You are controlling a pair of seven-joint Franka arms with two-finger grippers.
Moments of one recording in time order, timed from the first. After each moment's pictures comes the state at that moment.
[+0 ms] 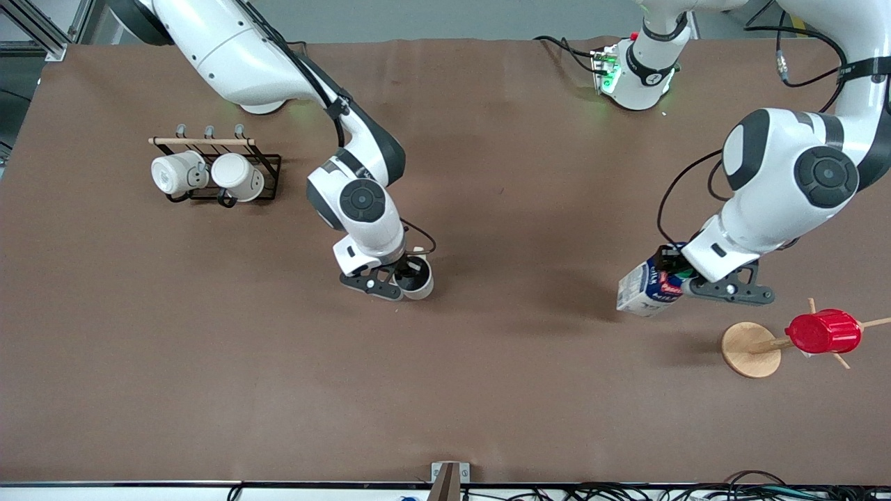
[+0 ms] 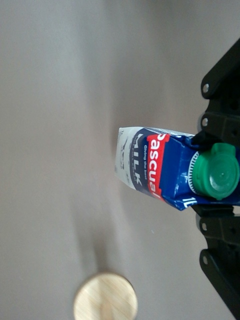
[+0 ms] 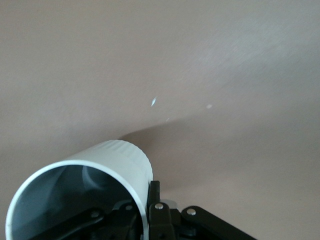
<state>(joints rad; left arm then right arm) -0.06 0.28 -0.18 -1.72 0.02 2.04 -0.05 0.40 0.67 0.29 -1.59 -0.22 2.28 1.08</state>
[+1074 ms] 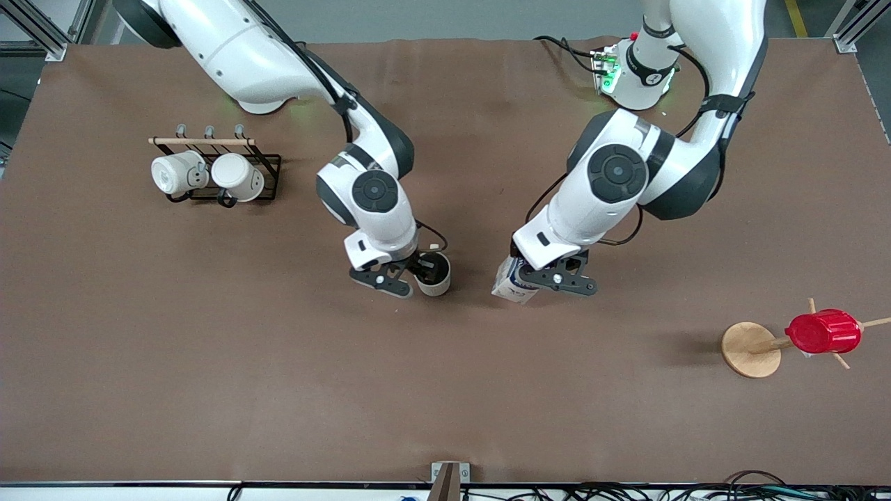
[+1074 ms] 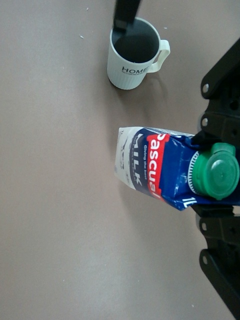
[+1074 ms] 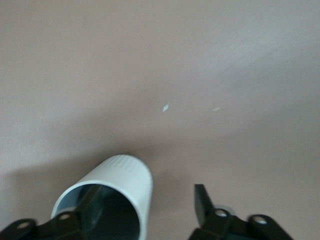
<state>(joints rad) -0.31 0.46 -0.29 -1.54 0.05 2.02 -0.37 0.37 0.64 0.32 -1.55 -0.26 2.21 1.15</state>
